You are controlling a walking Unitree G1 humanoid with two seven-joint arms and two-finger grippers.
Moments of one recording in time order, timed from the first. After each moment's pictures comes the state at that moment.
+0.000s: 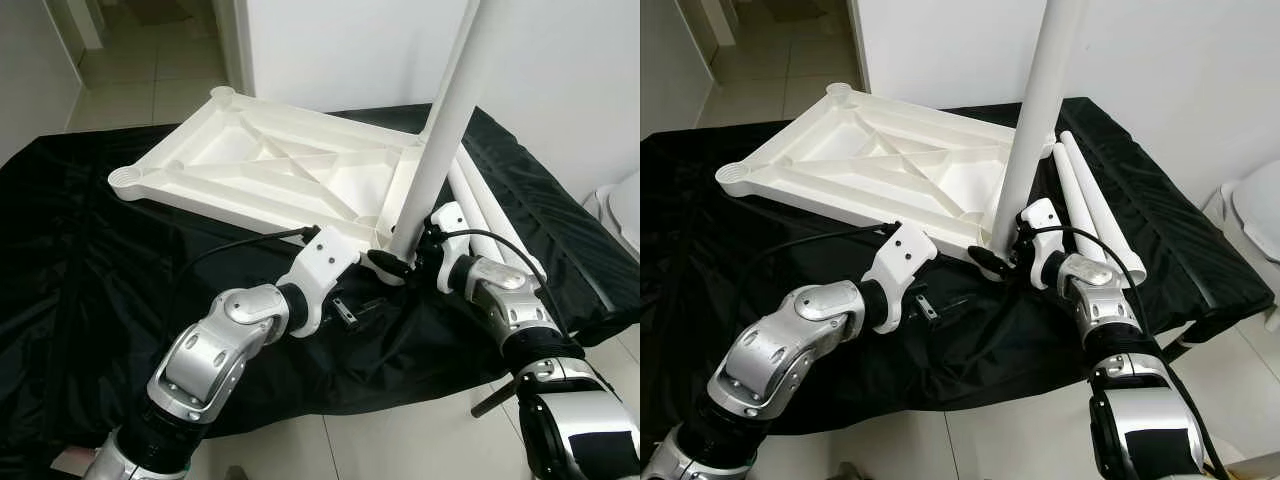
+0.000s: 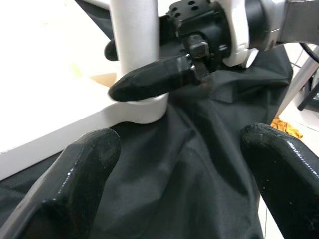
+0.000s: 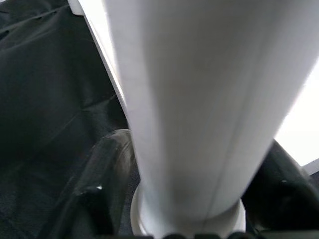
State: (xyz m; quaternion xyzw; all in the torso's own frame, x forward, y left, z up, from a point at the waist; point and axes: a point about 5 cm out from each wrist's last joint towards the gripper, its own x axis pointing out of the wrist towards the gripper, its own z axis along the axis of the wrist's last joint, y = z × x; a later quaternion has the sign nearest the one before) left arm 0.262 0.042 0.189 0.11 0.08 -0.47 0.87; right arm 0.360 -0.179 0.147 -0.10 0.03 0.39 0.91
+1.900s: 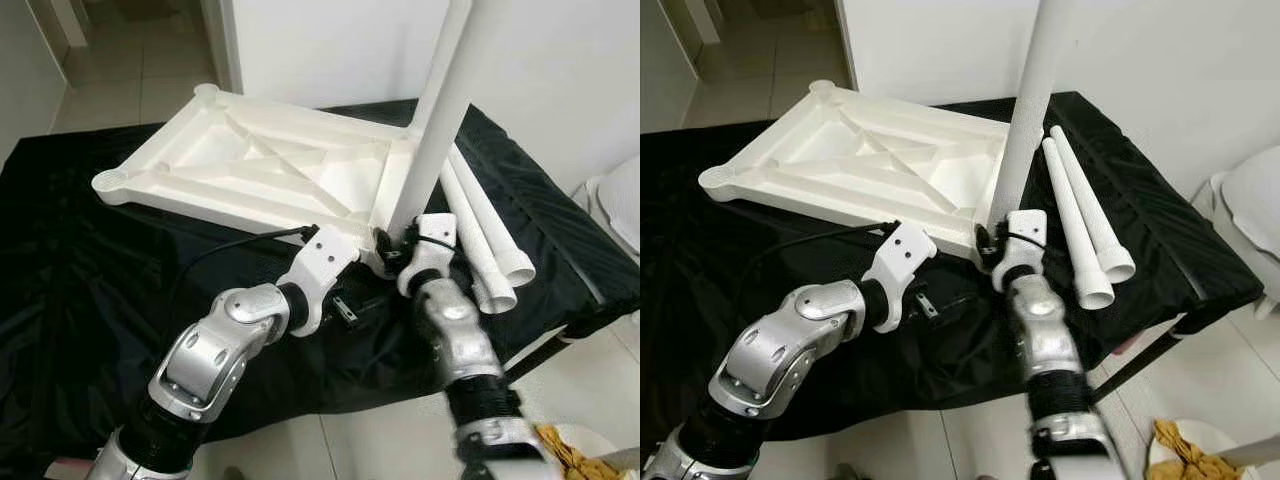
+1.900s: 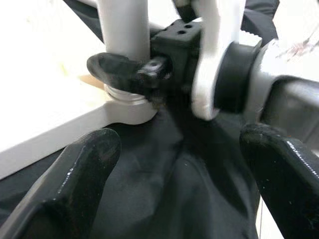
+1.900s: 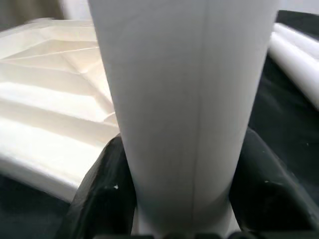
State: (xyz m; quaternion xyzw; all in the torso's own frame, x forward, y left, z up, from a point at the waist) left arm 0.261 0.039 0.190 0.10 0.08 -0.47 0.87; right arm 0.338 -0.116 0.143 0.01 -0.03 0.03 1.00
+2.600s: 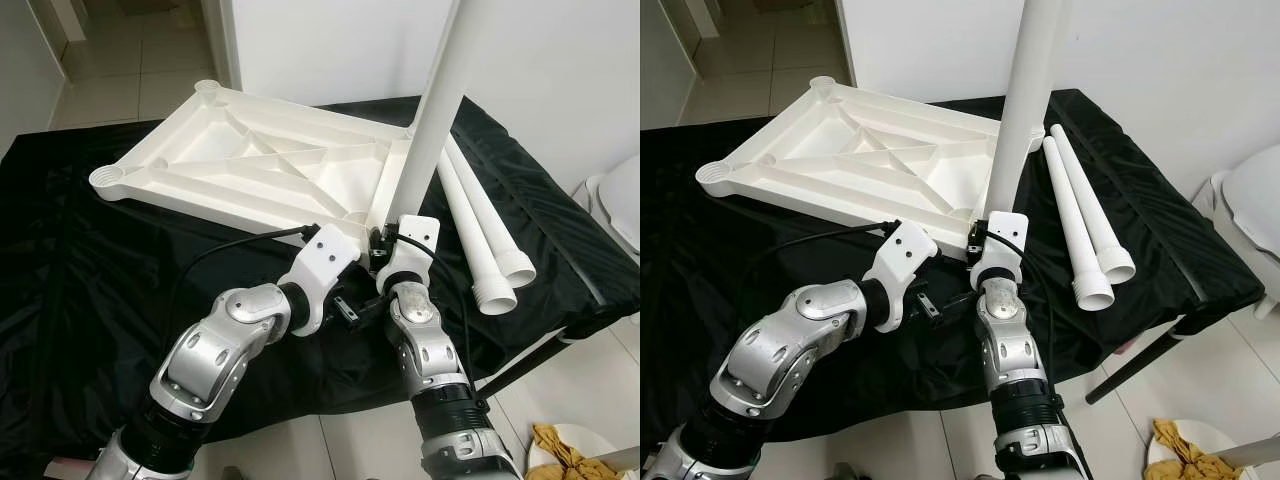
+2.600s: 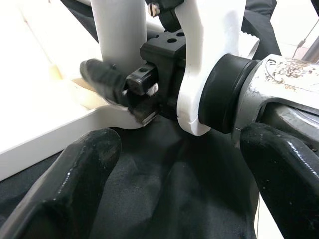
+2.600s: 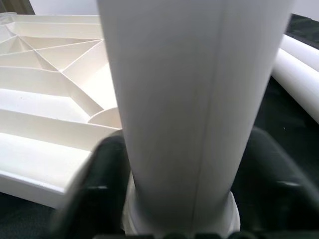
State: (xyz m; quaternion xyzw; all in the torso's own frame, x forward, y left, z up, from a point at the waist) left arm 0.260 0.037 0.189 0.10 0.08 -0.47 0.87; right arm 0.331 -0.101 0.145 0.01 -0.02 -0.03 1.00
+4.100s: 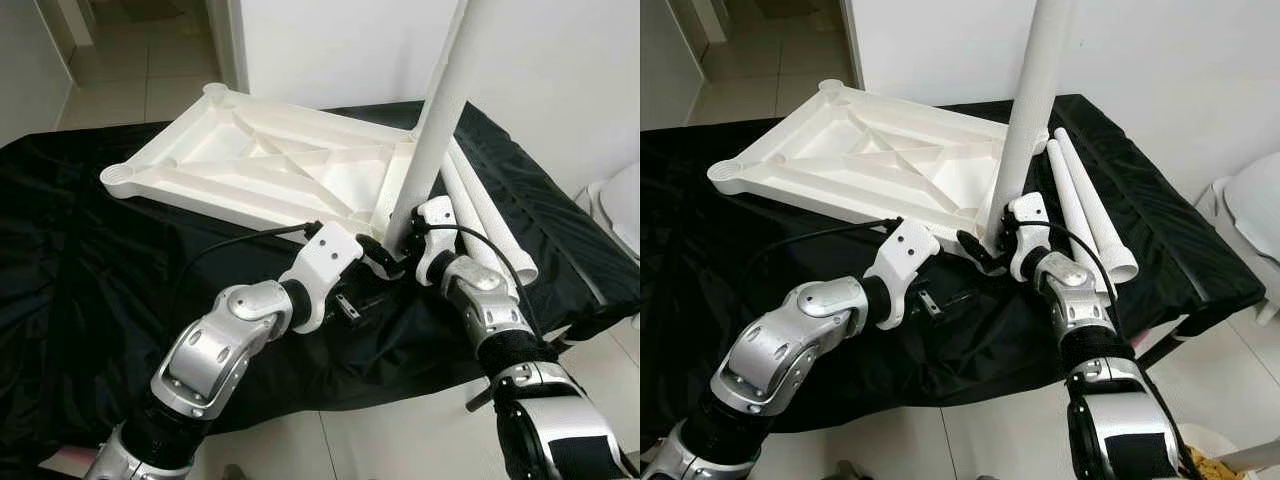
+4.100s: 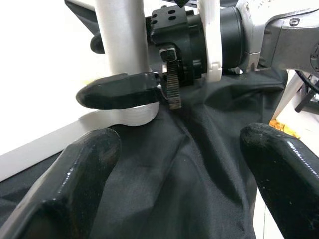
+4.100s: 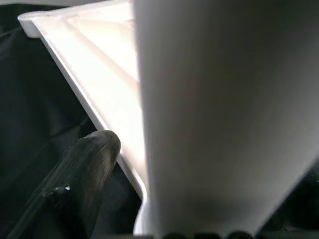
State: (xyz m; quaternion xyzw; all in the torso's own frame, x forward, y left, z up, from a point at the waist) left arm 0.262 0.038 0.193 0.10 0.08 -0.47 0.87; right arm 0.368 -0.160 0.149 -0.08 0.00 0.31 0.95
